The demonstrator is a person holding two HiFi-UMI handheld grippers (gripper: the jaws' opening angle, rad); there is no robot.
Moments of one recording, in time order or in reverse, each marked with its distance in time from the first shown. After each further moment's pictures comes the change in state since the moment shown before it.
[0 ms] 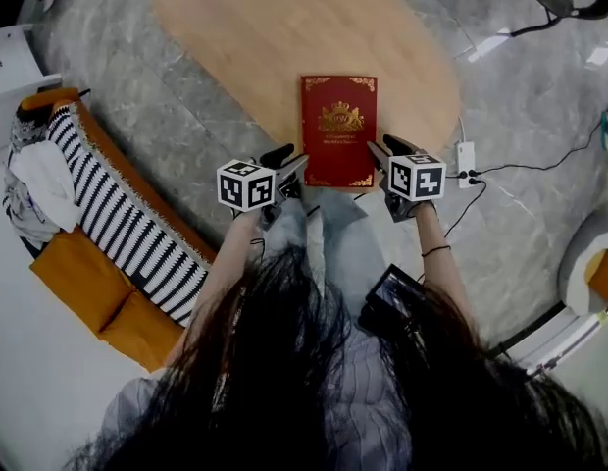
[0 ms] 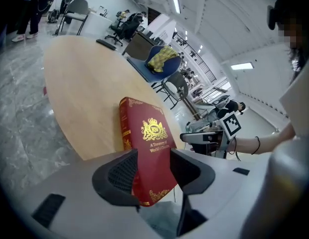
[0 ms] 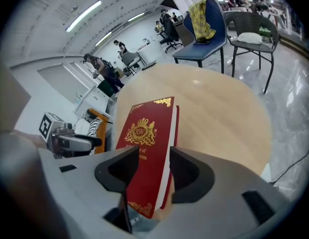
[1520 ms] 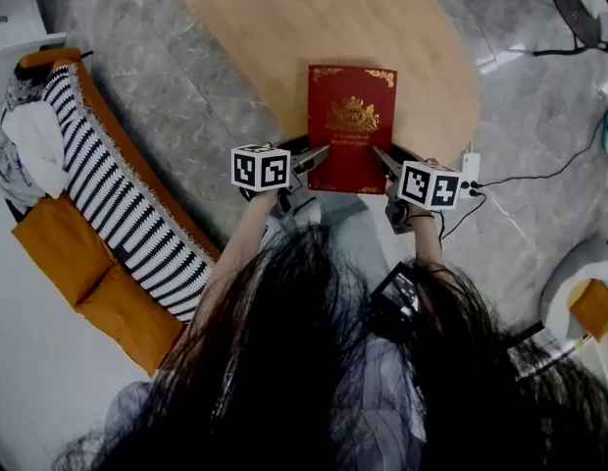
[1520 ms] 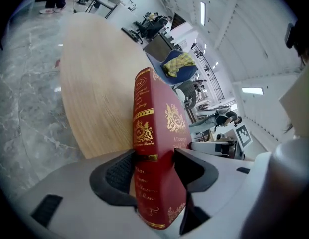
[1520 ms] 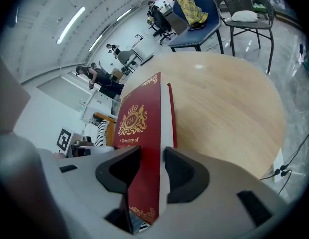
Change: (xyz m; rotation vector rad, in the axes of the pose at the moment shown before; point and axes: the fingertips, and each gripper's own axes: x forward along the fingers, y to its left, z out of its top) left arm 0.026 0.022 -0.024 -0.234 -0.059 -0.033; right arm 0.011 0.031 -0.016 0.129 0.065 0.095
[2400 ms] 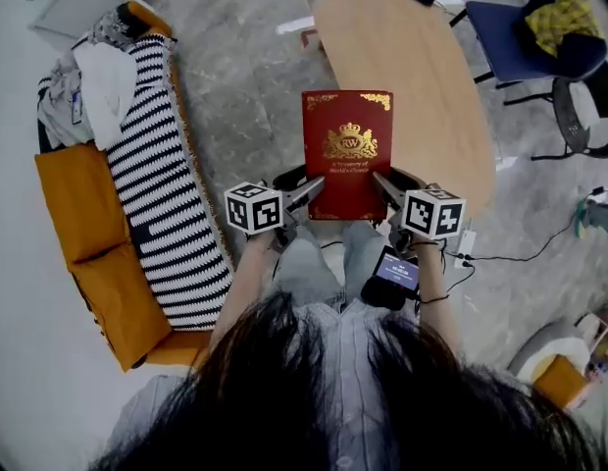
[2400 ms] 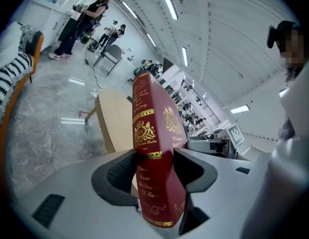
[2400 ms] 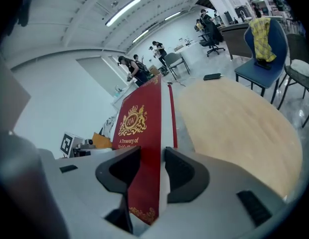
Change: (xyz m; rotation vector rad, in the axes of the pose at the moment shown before) left arm -0.315 -0.042 0.034 0.059 -0.445 0.016; right arm -0.040 0.312 0.015 -0.382 -0.016 0.178
